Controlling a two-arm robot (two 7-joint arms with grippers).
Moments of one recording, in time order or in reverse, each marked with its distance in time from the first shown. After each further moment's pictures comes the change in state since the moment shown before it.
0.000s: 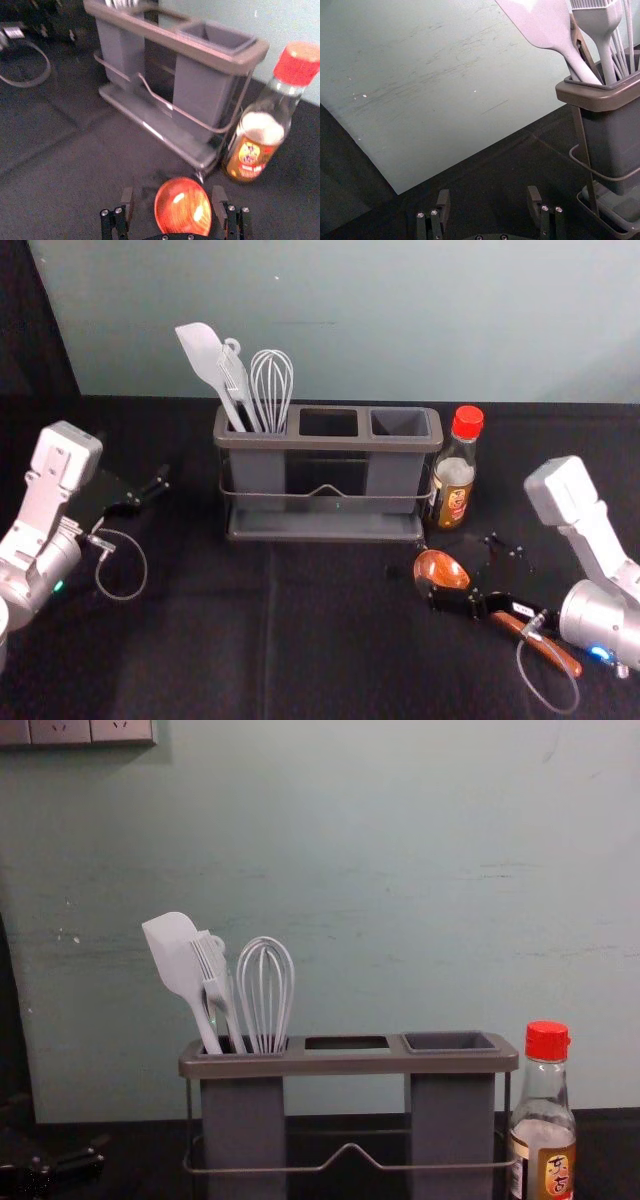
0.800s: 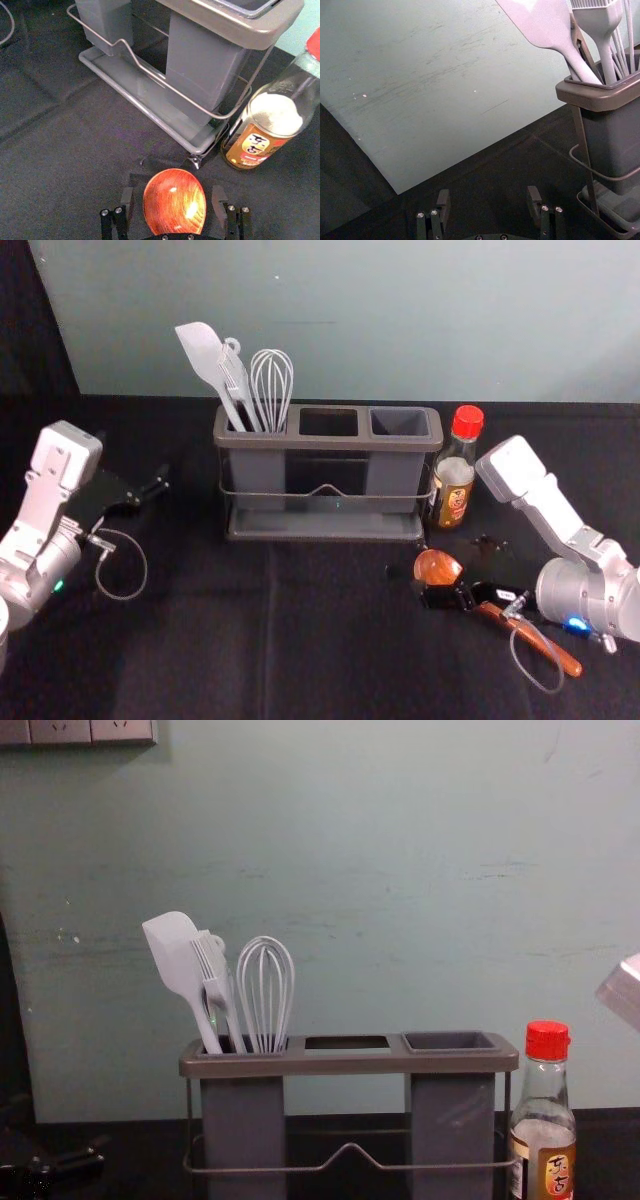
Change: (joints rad) left arm 0.000 0.000 0.000 0.000 0.000 0.000 0.000; right arm 0.153 -0.030 -0.089 0.047 -0.071 0.257 0.009
